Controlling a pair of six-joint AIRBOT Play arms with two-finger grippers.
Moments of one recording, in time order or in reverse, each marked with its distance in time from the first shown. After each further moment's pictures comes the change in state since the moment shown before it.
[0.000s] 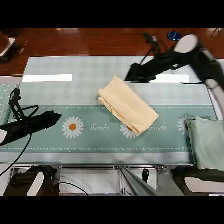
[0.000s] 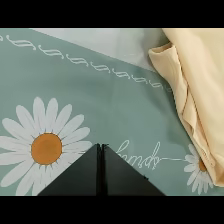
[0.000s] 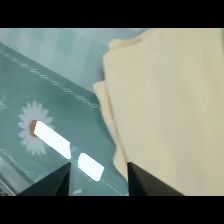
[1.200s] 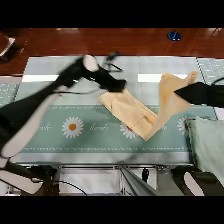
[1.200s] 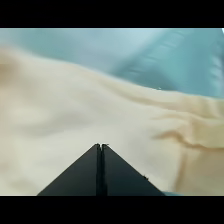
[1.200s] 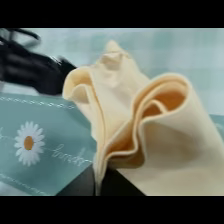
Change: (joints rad) left arm -0.575 -1.183 1.183 0.064 -0.171 -0.011; right arm -0.322 0.752 -0.518 0.069 -0.011 -0.024
